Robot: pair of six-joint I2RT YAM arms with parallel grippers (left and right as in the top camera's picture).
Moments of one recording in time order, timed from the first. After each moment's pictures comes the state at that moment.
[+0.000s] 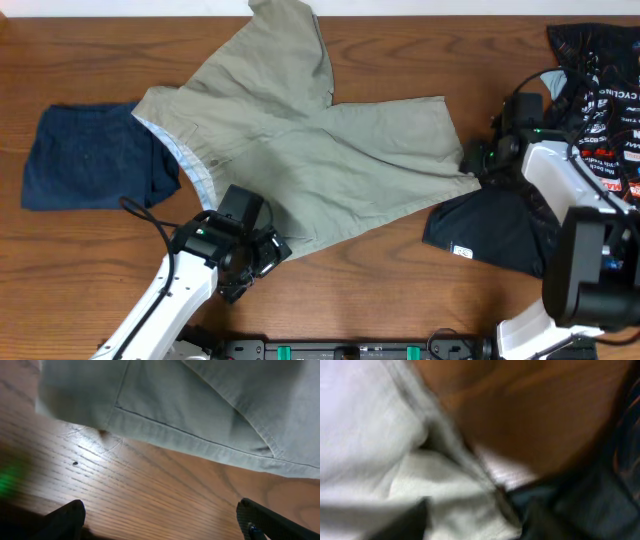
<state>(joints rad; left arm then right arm) -0.38 1.16 0.64 -0.93 0.22 -1.04 -0.08 1.78 1.08 -0.59 -0.10 0.33</state>
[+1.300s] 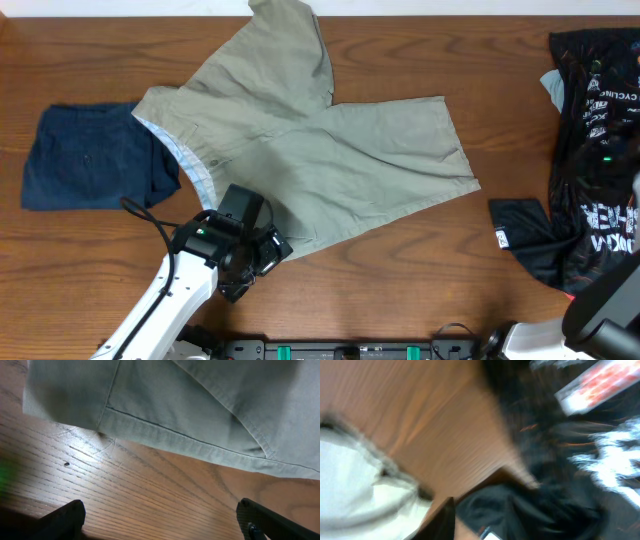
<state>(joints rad) -0.38 1.16 0.64 -0.91 0.23 -1.06 -0.53 1.65 1.26 -0.92 -0.25 0.22</state>
